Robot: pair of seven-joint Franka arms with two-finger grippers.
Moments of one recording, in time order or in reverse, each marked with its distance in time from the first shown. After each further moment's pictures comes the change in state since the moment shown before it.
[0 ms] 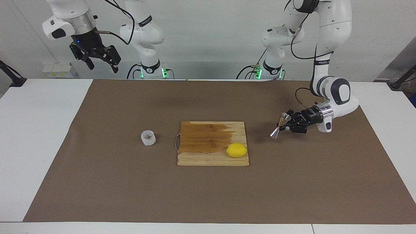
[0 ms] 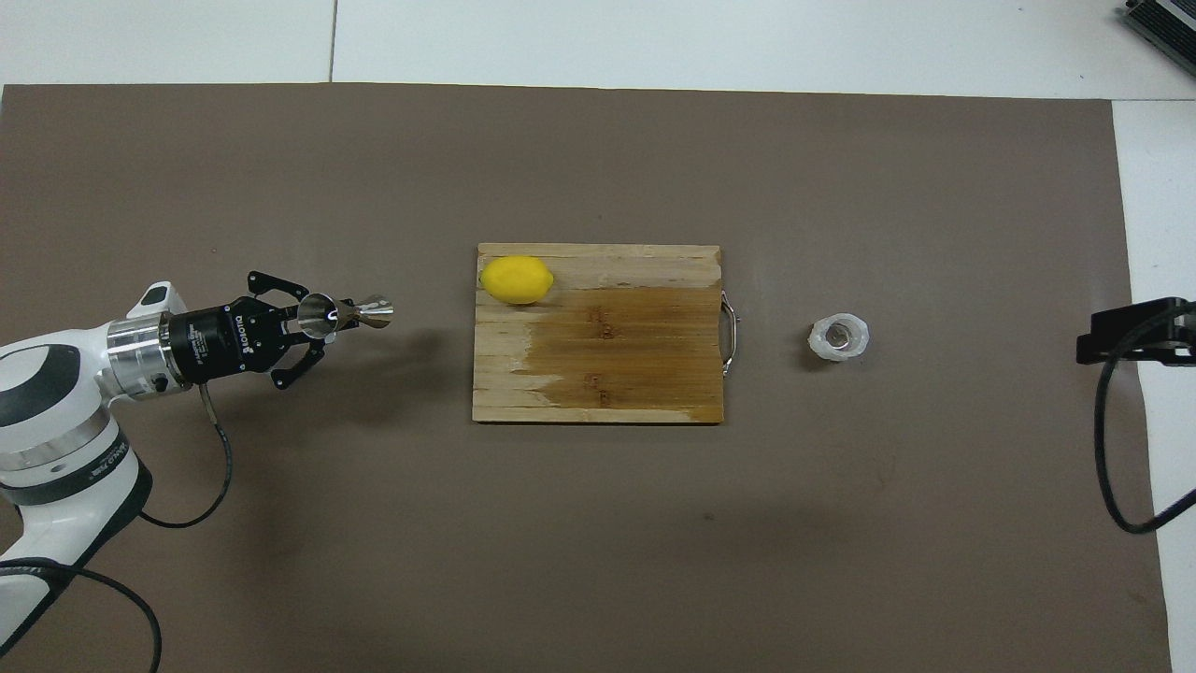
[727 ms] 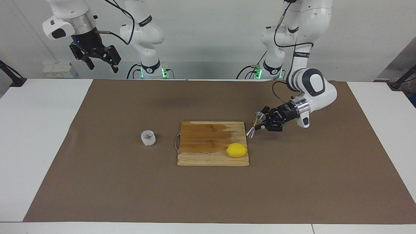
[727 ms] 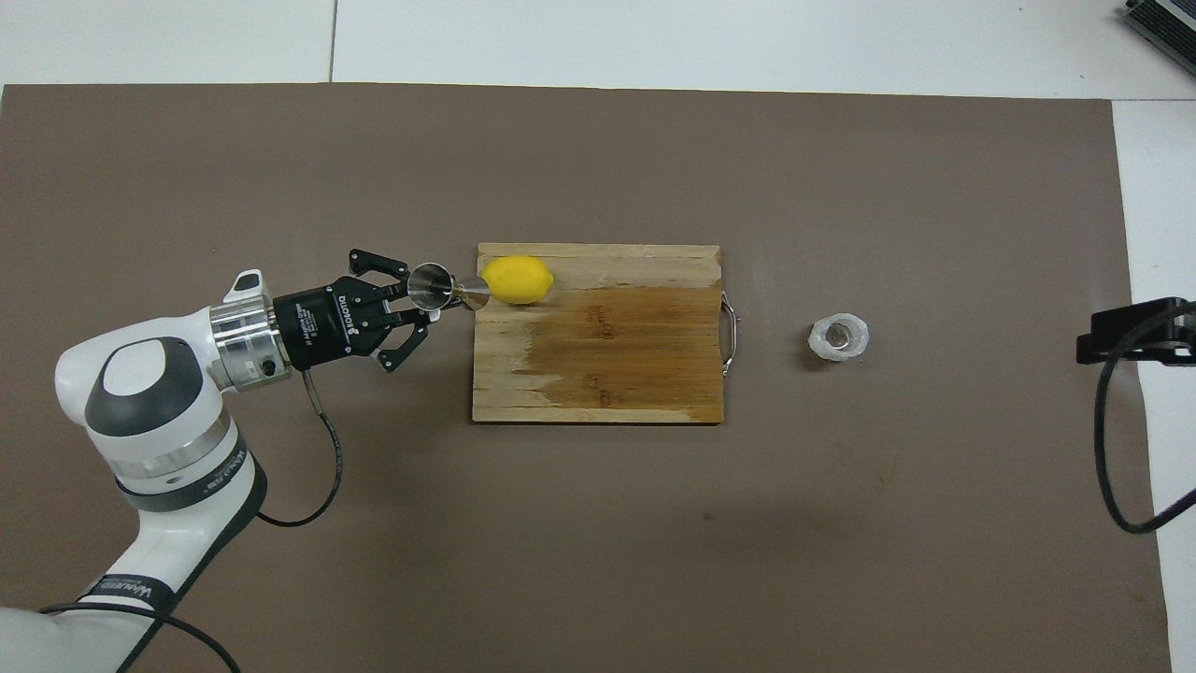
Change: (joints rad) left arm -0.321 -0.099 -0.003 -0.010 -0.212 0.336 -0.182; right arm 0.000 0.000 0.000 0.000 0.000 0.000 0.000
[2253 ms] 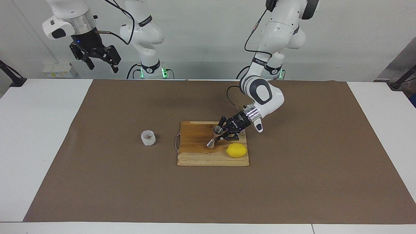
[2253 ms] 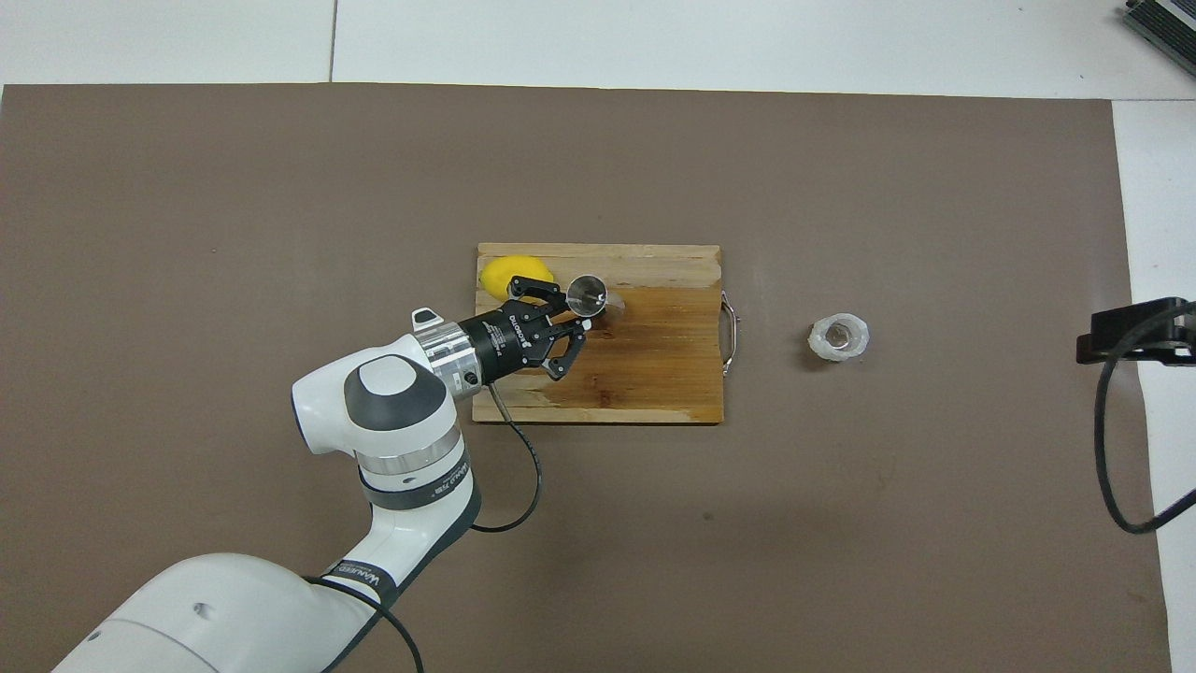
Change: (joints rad) left arm -0.313 0.220 -0.040 0.158 -0.342 0.385 -0.014; right arm 0.000 0.000 0.000 0.000 0.000 0.000 0.000
